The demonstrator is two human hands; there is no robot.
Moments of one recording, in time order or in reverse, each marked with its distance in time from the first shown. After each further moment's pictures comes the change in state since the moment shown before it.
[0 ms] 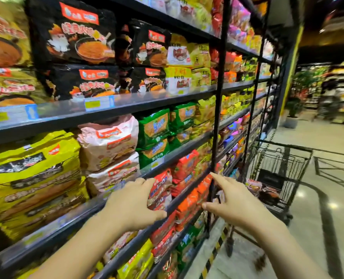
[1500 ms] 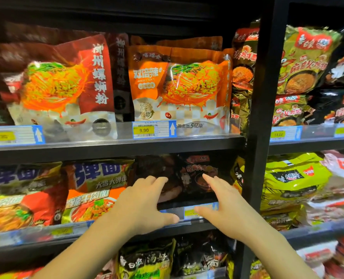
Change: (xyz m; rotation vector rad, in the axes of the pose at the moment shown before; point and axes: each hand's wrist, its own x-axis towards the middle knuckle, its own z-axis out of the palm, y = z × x) left_hand -0.326 -0.352 -0.093 0.044 0.180 -0.616; right_hand -0.058 -0.505 0.153 0.303 -0.233 -0.771
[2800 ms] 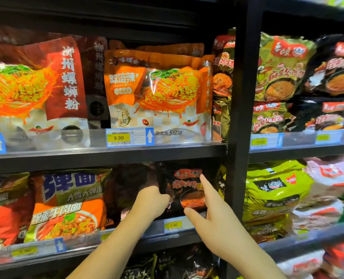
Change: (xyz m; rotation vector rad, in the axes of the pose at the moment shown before) left_hand 0.095 0.043 0.049 -0.576 0.085 -0.400; right_hand -0.012 -0.003 -0.011 0.296 0.101 0.045
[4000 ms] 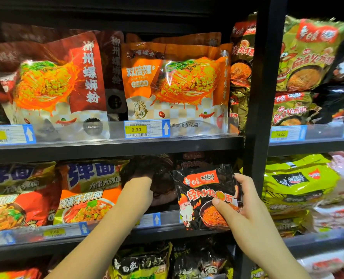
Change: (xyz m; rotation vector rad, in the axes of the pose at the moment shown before) left_hand -0.013 -0.042 -0.047 0.524 0.109 0.004; right_hand -0.016 0.022 -0.003 0.299 0.165 0.002
